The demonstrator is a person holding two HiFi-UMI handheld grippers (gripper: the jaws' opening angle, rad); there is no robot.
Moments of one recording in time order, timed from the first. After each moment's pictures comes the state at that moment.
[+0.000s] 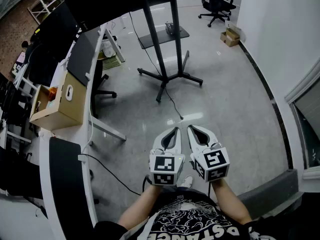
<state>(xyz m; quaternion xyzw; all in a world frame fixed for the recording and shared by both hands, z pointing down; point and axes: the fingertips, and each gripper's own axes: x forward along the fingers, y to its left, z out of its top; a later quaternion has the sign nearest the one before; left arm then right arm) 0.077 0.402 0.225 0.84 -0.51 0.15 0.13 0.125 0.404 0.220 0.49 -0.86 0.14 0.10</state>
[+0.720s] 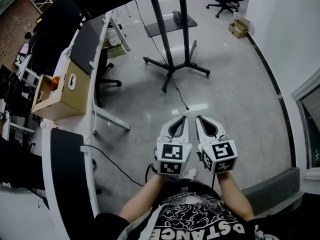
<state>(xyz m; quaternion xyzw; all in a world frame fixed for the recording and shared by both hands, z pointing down) 0.083 0.384 0.237 0.84 -0.50 0.16 0.13 0.131 0.389 0.232 0.50 -0.85 0.15 0.10</state>
